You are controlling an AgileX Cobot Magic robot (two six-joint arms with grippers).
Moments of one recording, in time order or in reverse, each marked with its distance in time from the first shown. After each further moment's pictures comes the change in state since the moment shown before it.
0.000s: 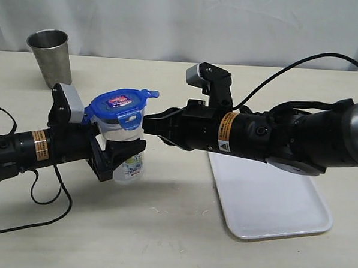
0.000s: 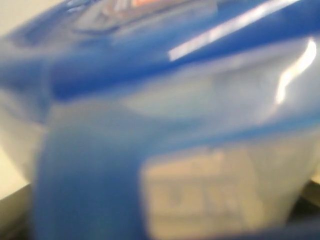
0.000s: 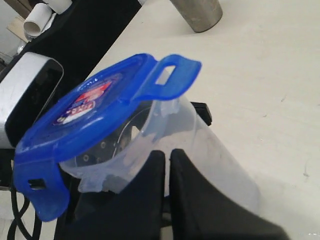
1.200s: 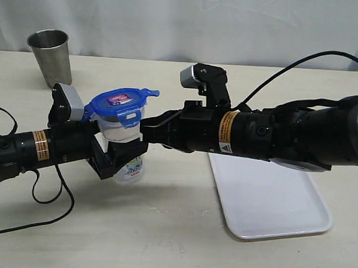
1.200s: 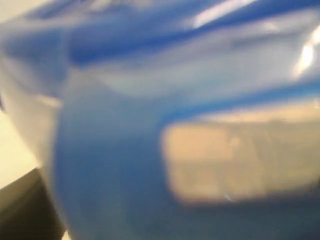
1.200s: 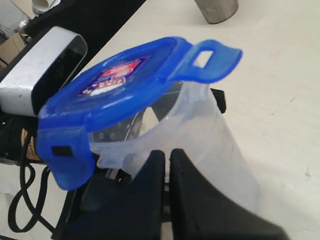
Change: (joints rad) left arm 0.000 0.002 0.000 -0.018 0.006 -0.052; right arm 0.004 -0.025 -0.002 -0.105 0.025 0.006
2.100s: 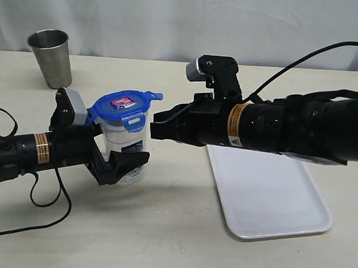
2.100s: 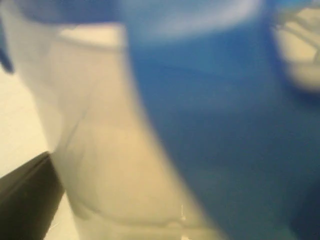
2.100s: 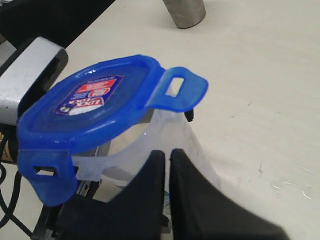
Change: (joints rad) left arm 0.000 0.000 0.000 0.038 0.053 -0.008; right arm 0.000 -0.074 0.000 -0.048 0.144 0.000
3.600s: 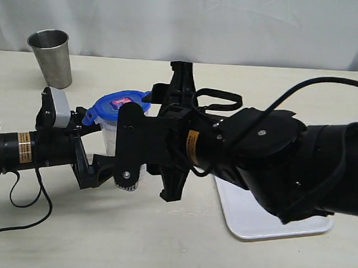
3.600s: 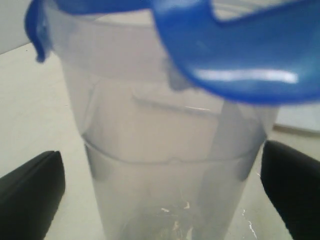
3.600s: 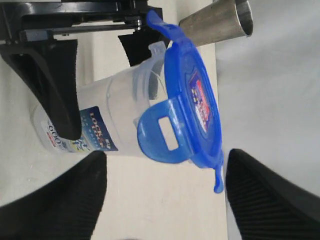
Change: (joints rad) left arm 0.099 0.000 0.000 0.166 -0.052 0.030; right arm 0.392 -0.136 -0.036 -0.769 0.706 -0.443
